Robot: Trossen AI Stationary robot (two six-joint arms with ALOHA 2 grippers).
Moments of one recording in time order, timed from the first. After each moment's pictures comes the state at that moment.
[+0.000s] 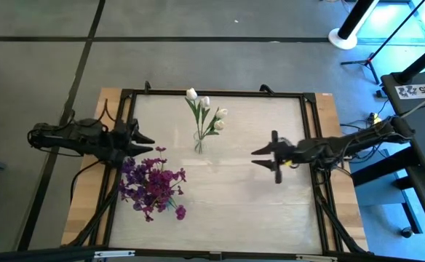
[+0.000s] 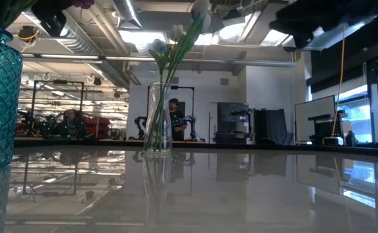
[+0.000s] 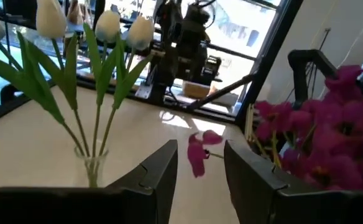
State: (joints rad) left arm -0.14 0.26 0.49 -0.32 -0.10 -0.30; right arm 0.26 0.87 0.50 0.18 0.23 0.09
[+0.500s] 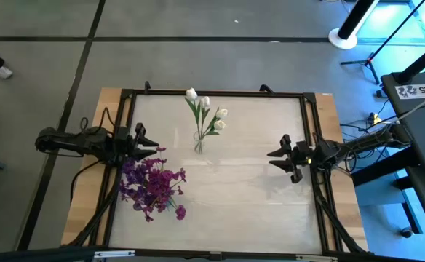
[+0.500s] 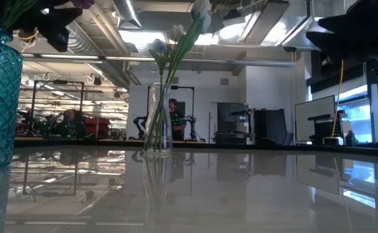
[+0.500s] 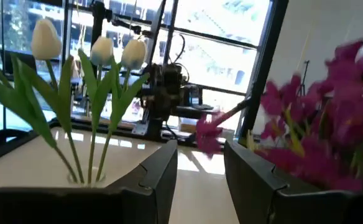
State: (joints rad) left arm -0.14 0.12 0.19 0.06 -0.10 -0.19; right arm 0.26 0.46 0.01 0.62 0.14 0.18
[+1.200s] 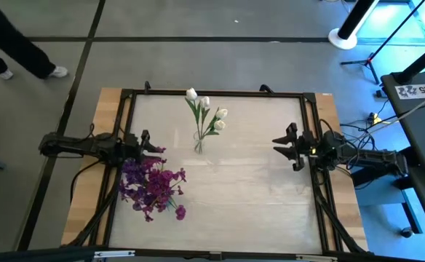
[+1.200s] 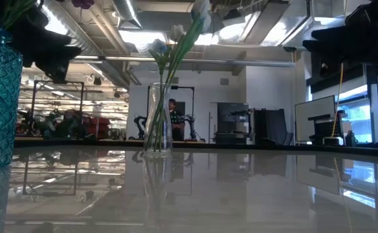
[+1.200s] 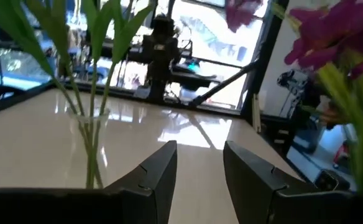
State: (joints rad) left arm -0.10 0.01 0.01 0.00 -0.05 -0.21; right arm -0.14 0.13 0.01 0.30 -0.17 0.15
